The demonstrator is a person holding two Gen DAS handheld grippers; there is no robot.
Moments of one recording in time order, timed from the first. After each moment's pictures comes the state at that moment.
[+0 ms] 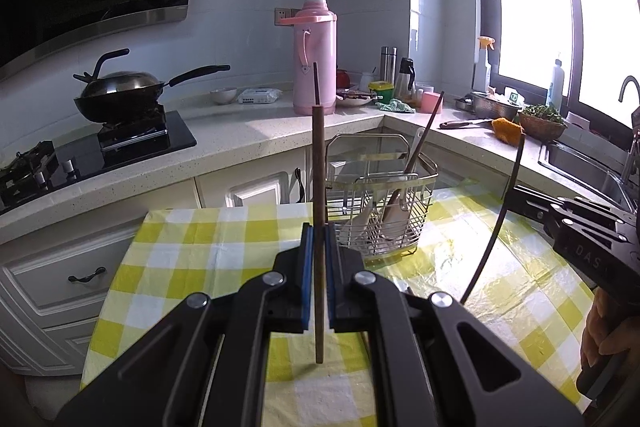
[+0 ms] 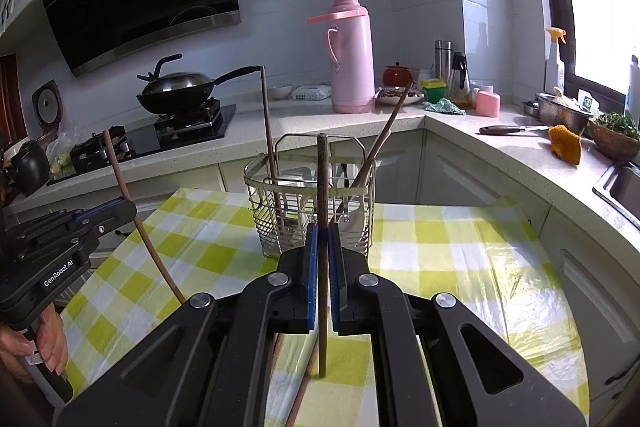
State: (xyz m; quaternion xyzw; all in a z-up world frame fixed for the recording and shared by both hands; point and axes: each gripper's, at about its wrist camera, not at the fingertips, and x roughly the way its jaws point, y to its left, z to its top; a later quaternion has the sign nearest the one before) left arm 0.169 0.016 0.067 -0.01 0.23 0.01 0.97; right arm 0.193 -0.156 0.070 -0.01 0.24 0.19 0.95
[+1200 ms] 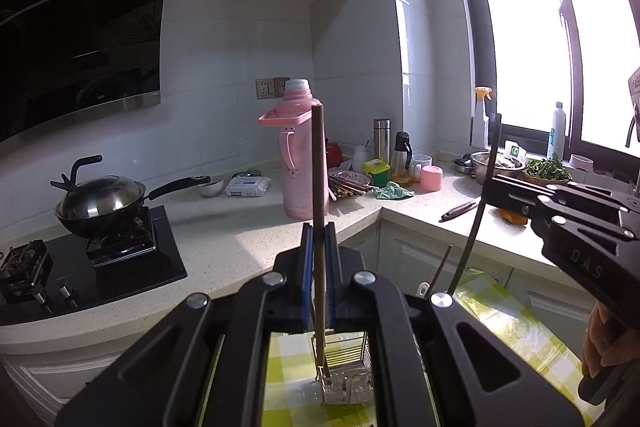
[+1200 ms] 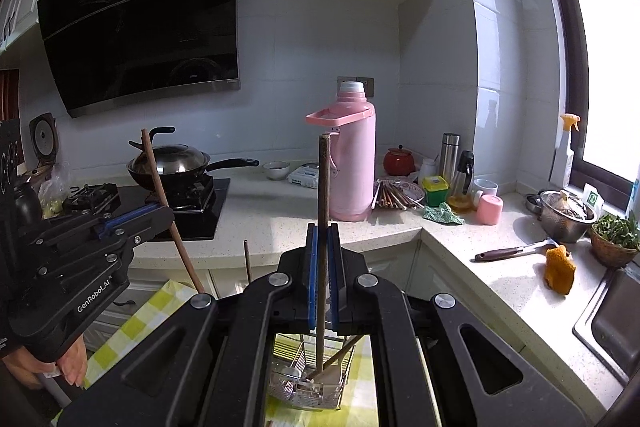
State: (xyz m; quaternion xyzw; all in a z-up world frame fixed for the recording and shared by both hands) left arm 0.293 0.000 0.226 0.03 0.15 -0.01 0.99; right arm 0.296 -0.137 0.232 -0.03 0.16 0.20 0.97
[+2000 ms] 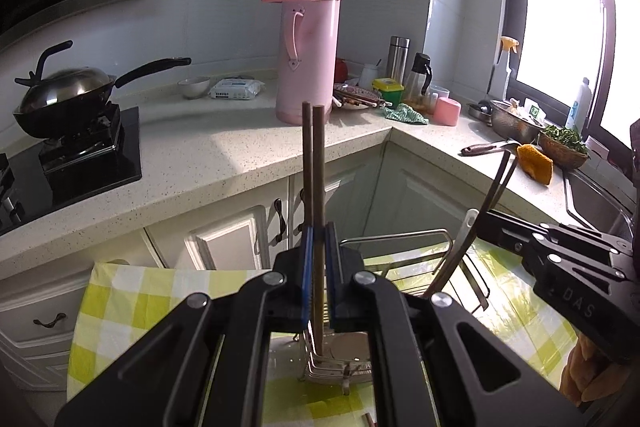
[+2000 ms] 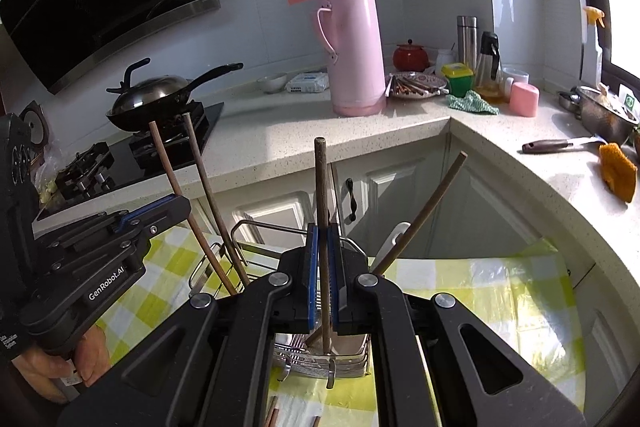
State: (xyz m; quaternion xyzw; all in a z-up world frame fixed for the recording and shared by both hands) left arm 0.381 0.031 0.088 -0.04 0.28 -0.01 0.96; right arm 0.374 -0.121 0.096 0.01 0.31 0.21 0.93
